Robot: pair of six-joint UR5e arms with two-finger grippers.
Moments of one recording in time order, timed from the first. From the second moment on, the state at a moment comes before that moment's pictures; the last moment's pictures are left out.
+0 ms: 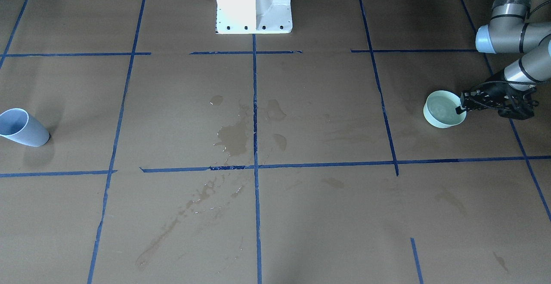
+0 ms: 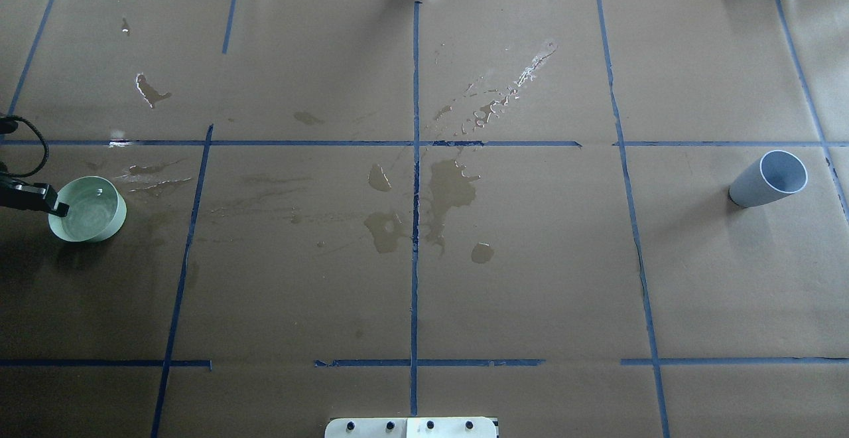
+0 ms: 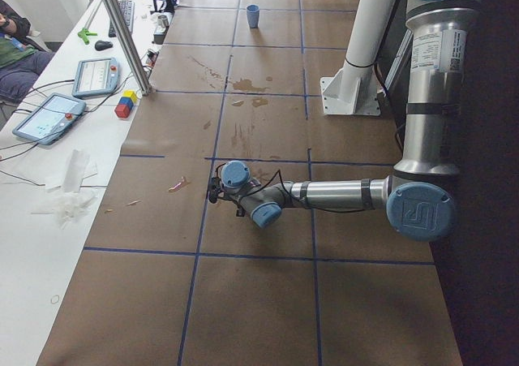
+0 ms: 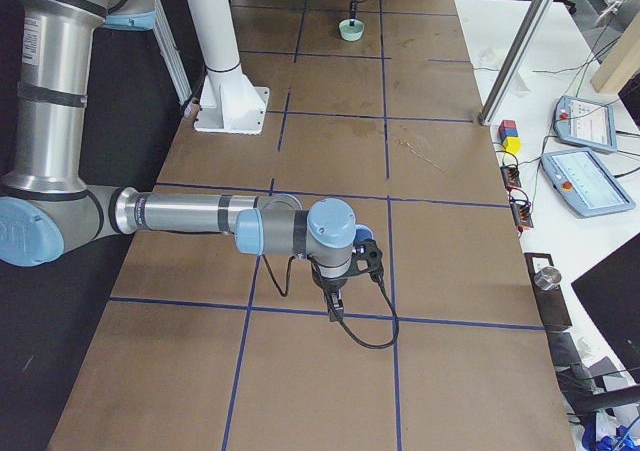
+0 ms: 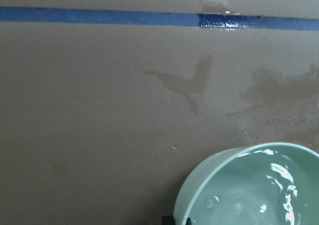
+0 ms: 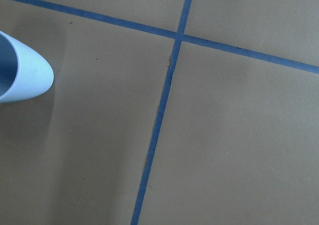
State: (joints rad) left arm -1.06 -1.56 -1.41 -2.42 -2.40 -0.77; right arm 1.58 -1.76 1.78 -1.57 2.32 -0.22
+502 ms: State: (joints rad) left arm -1.08 -1.57 -1.44 -2.41 -2.41 -0.77; right arm 1.58 -1.76 1.78 -1.57 2.32 -0.22
